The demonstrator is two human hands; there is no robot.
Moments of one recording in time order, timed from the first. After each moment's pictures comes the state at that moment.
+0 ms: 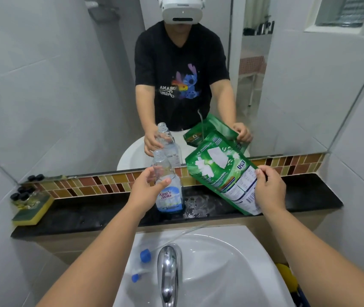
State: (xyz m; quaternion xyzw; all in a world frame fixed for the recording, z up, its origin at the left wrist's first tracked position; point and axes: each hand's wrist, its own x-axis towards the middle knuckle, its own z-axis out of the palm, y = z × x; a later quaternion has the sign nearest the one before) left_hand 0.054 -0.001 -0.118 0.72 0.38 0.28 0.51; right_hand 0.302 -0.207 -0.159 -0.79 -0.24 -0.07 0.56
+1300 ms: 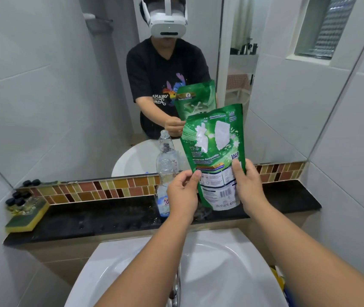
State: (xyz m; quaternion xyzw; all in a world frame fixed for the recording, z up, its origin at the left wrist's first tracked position) left_hand 0.097 -0.100 -0.086 0.57 0.27 0.43 0.65; right_hand 0.223 -0.196 -0.075 -0.63 -0.25 0.15 0.72
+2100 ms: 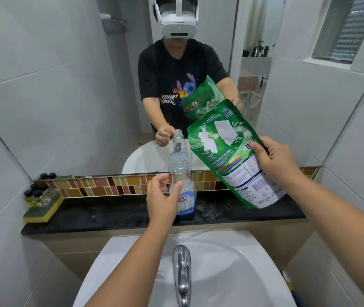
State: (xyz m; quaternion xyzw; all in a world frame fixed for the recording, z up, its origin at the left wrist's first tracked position) left_hand 0.029 -0.052 -0.105 0.66 0.39 0.44 0.46; right_hand 0.259 -0.208 -0.009 -0.76 -0.46 -0.06 0.45
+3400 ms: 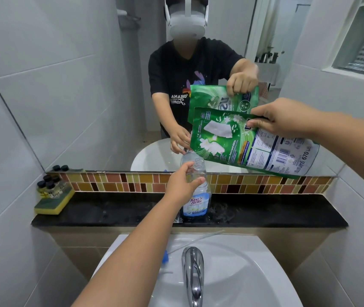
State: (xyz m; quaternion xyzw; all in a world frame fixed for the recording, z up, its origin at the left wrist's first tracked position) left_hand 0.051 0.001 -0.095 0.76 0.33 0.28 0.49; right_hand 0.243 -0.152 0.122 -0.72 -0.68 -0.14 0.05
